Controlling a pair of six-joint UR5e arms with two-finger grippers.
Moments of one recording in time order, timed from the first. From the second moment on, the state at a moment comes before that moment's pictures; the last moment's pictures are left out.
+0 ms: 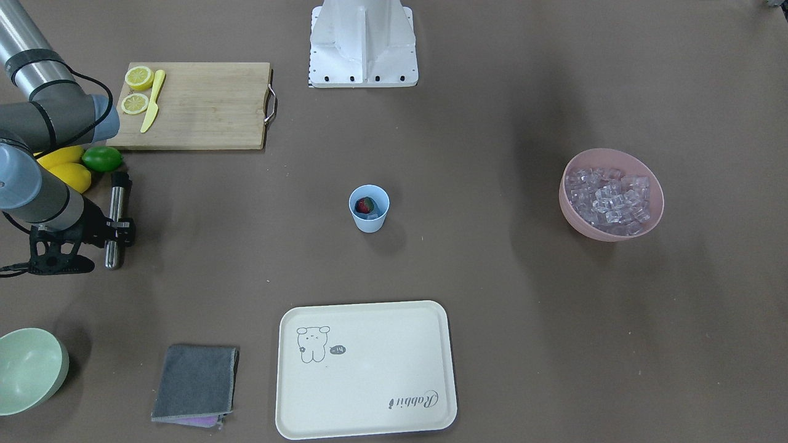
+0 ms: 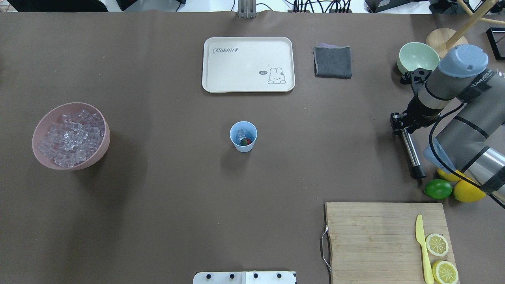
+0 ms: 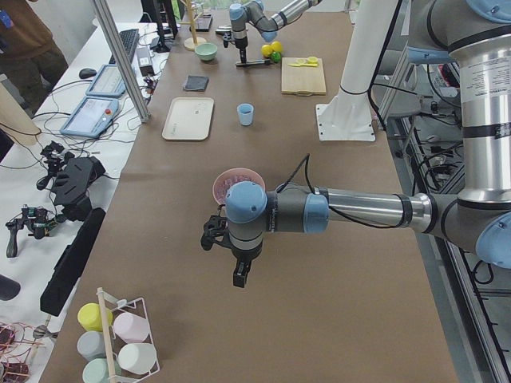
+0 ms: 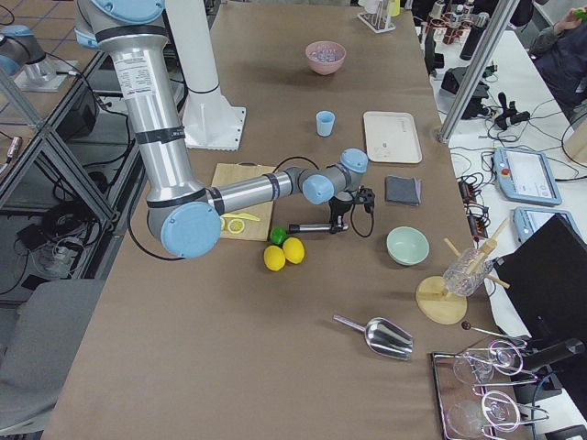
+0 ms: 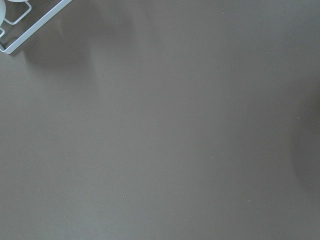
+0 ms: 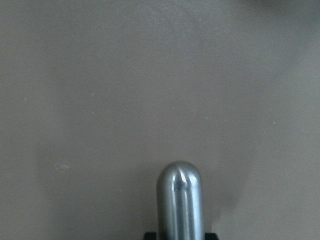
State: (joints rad) left arm -1.62 -1.39 -1.82 -1.50 -2.34 0.24; right arm 0.92 -1.32 1.52 -1.37 2.18 0.69
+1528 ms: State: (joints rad) left arm -1.62 -1.39 -1.81 -1.50 -2.34 0.24; right arm 0.86 -1.19 1.81 -1.37 1.91 0.64
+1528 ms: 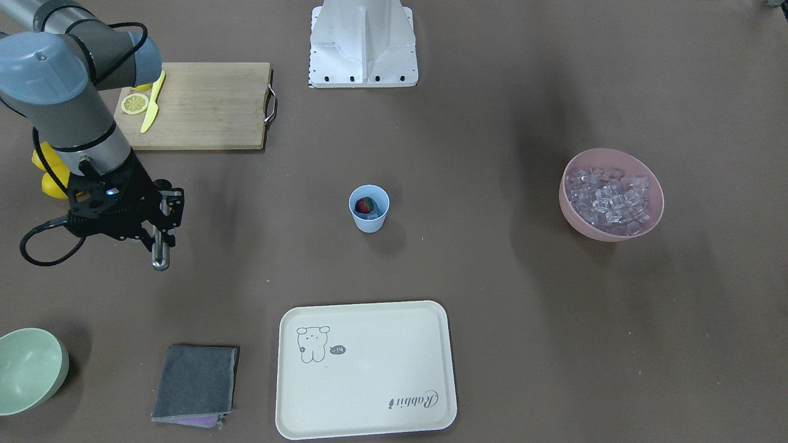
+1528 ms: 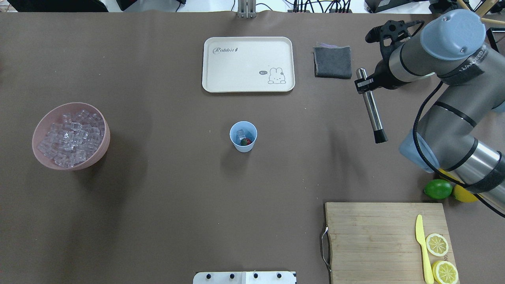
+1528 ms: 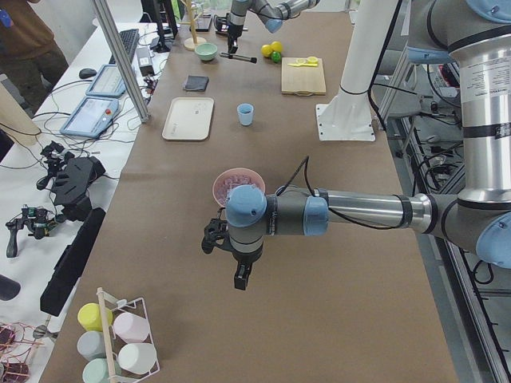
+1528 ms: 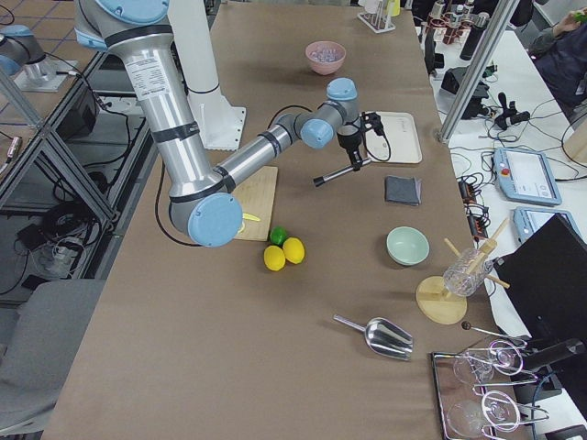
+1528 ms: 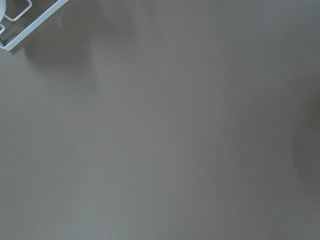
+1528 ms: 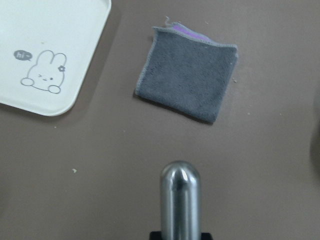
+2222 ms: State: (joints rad) left arm -1.62 -1.39 -1.80 -1.50 -2.34 0.24; right arm 0.79 -1.10 1.91 -1.37 1.89 0.53
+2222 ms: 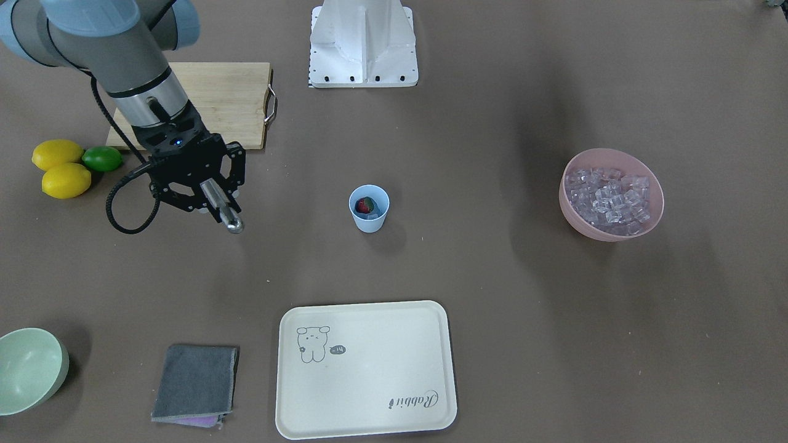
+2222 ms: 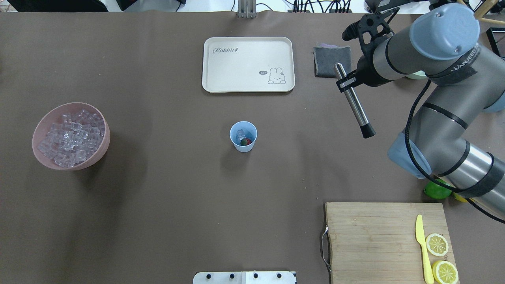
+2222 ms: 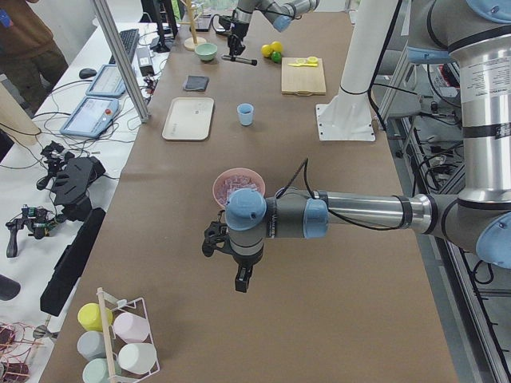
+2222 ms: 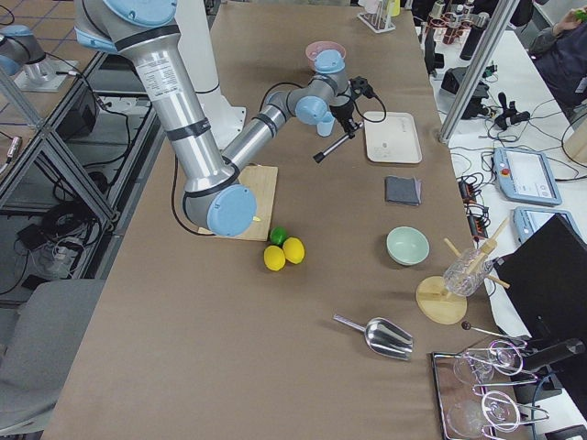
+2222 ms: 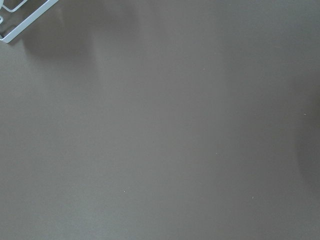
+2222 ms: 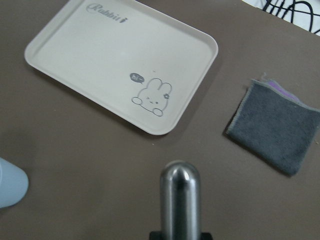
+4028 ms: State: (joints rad) left arm -1.62 -1.35 -1.80 -1.57 -2.34 0.24; right arm 0.43 -0.96 1.63 -0.49 1.41 0.36
